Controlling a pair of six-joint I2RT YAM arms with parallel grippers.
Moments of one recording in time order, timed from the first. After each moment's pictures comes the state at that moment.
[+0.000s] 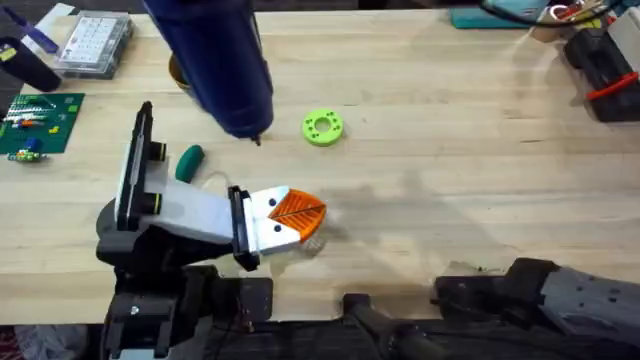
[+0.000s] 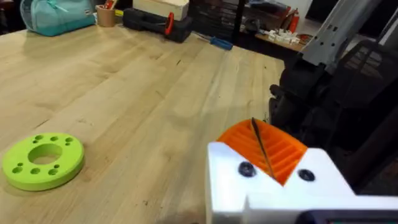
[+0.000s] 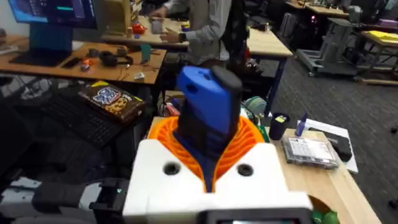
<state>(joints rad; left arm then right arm) 0.02 0.00 0.01 -0.16 1.34 -0.08 0.84 1.25 1.52 -0.22 -0.73 -0.08</state>
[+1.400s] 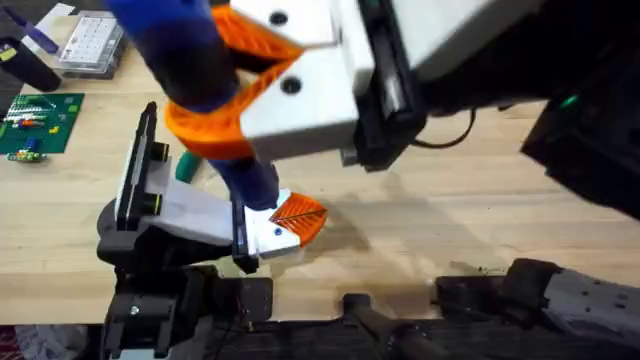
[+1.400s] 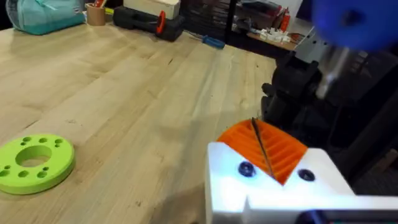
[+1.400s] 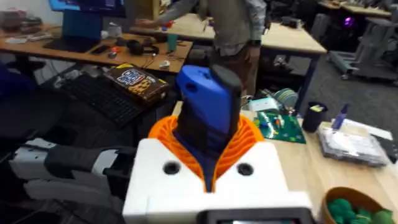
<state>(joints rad) 0.02 0.00 0.01 -0.16 1.37 -0.08 0.87 1.17 1.05 0.20 -0.81 -0.04</state>
